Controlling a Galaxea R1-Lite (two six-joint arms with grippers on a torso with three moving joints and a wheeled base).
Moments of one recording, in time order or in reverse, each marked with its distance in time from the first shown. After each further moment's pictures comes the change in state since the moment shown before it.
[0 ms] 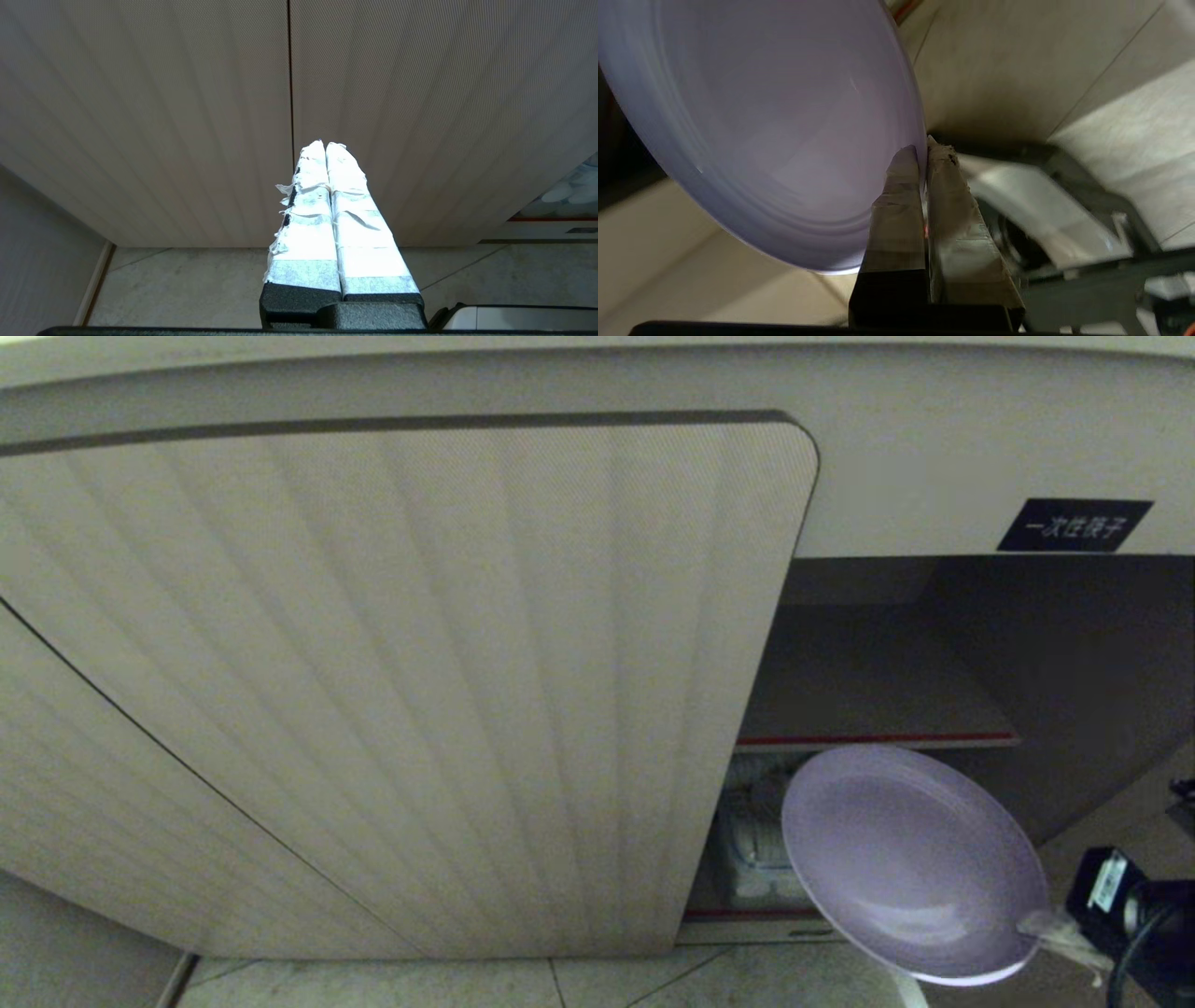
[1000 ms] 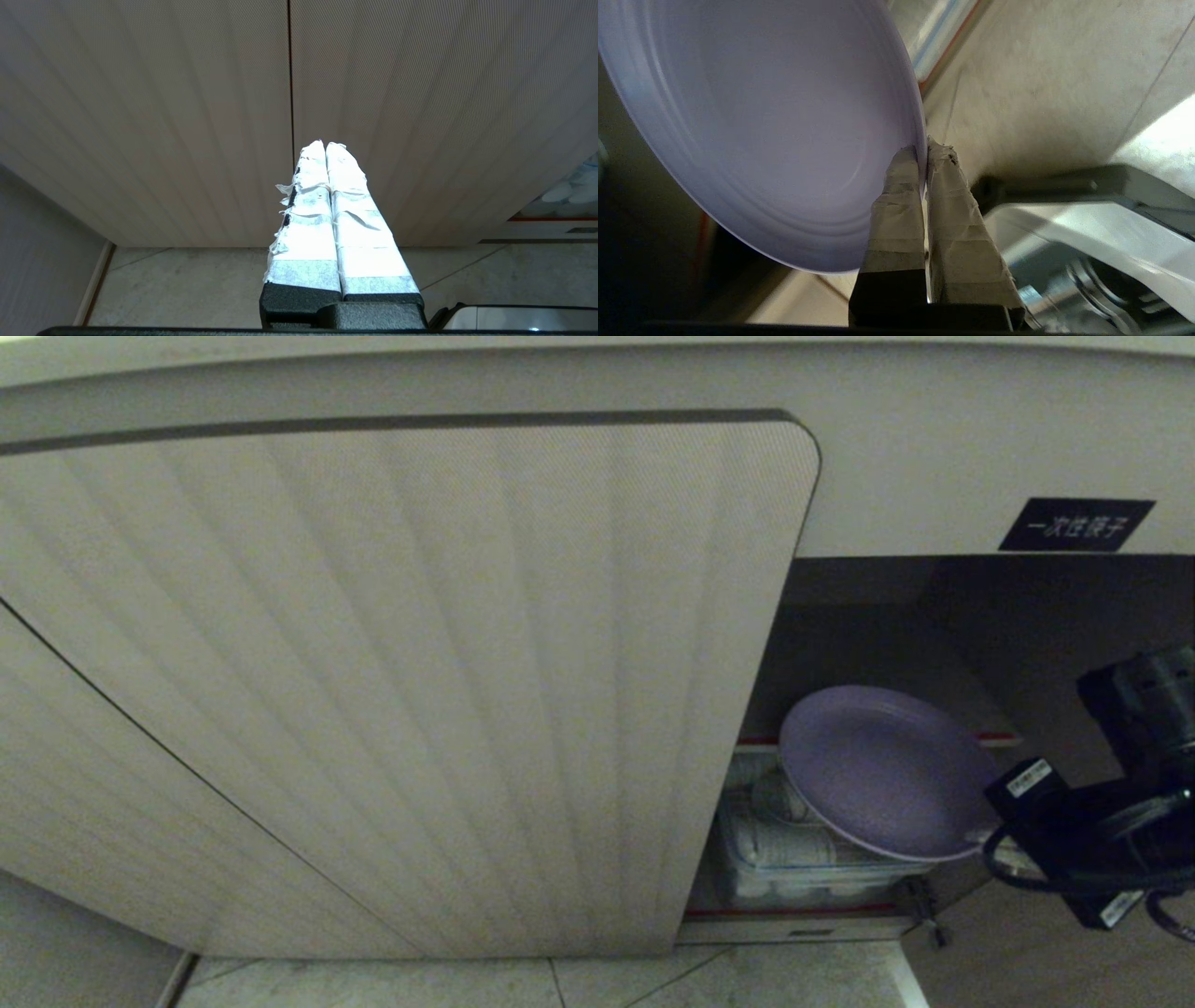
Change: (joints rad) left arm 0.000 0.000 0.000 0.000 0.000 0.000; right arm 0.007 0.231 -0.182 -0.074 -0.126 0.250
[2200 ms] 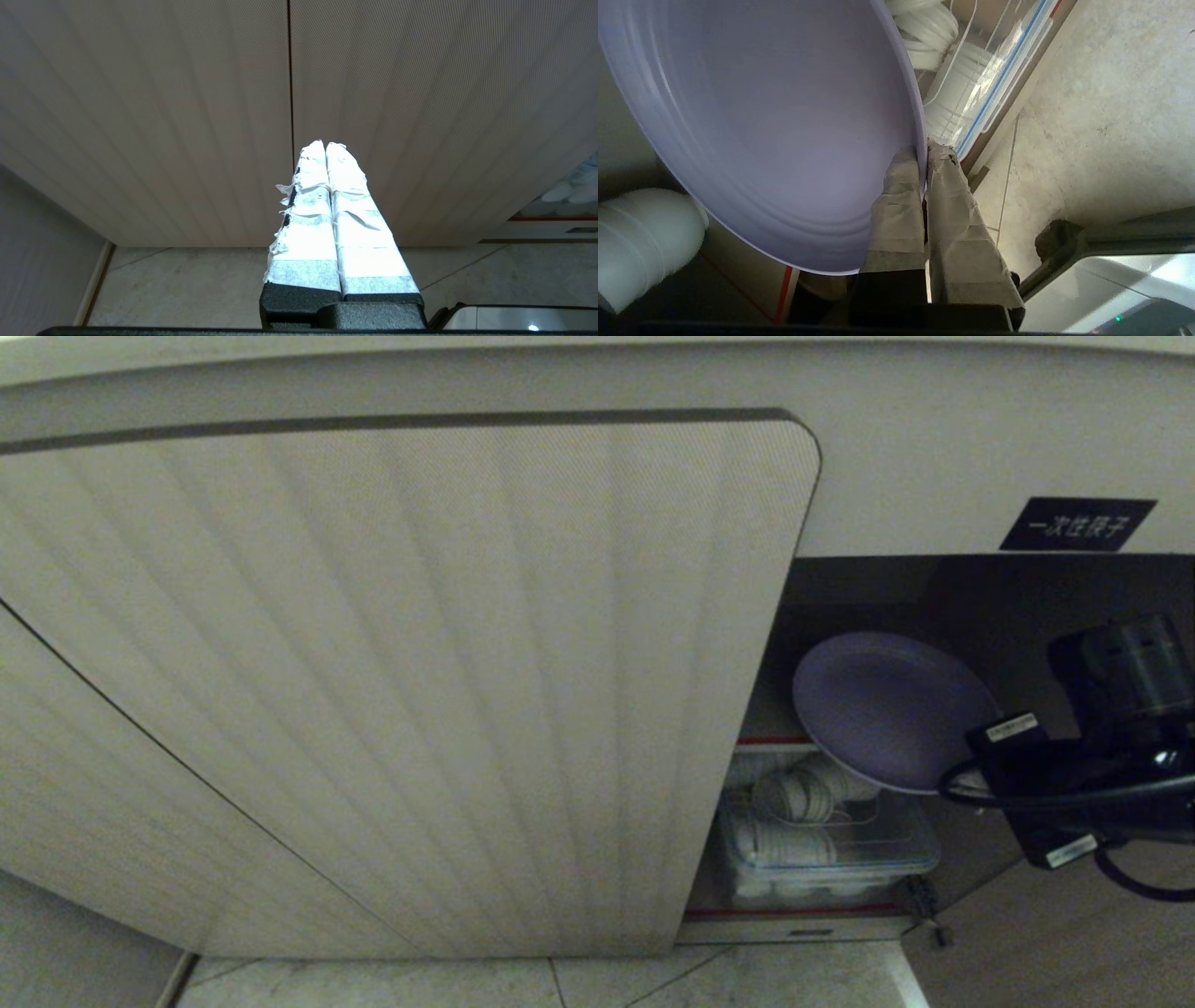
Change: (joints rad) left arm 0.000 0.000 0.000 0.000 0.000 -0.001; right arm 0.000 0.074 -0.036 -0.169 -0.107 0.142
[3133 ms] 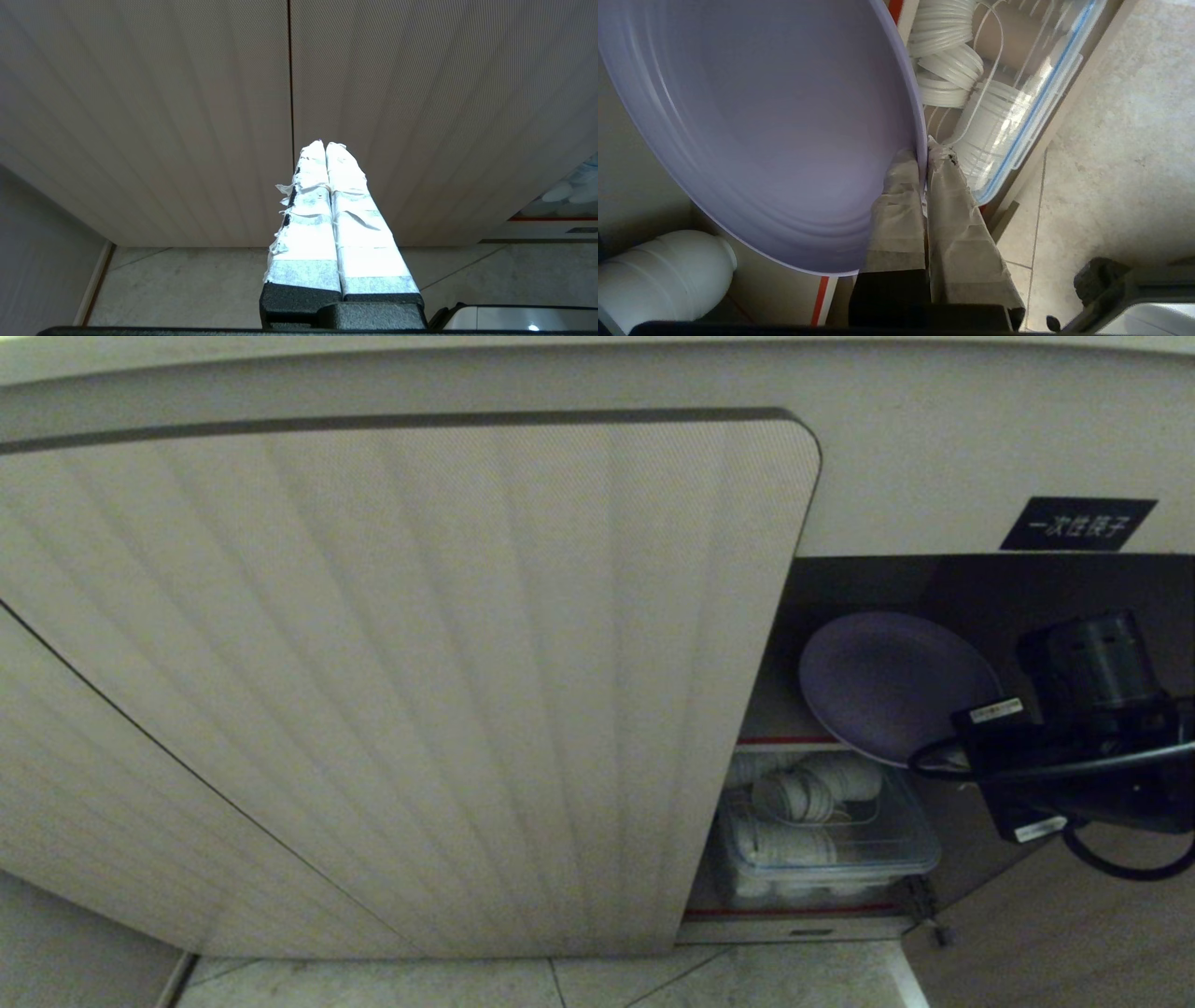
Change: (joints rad) left arm 0.000 0.000 0.000 0.000 0.000 0.000; right arm 0.006 0.070 -0.008 -0.124 -0.097 0.050
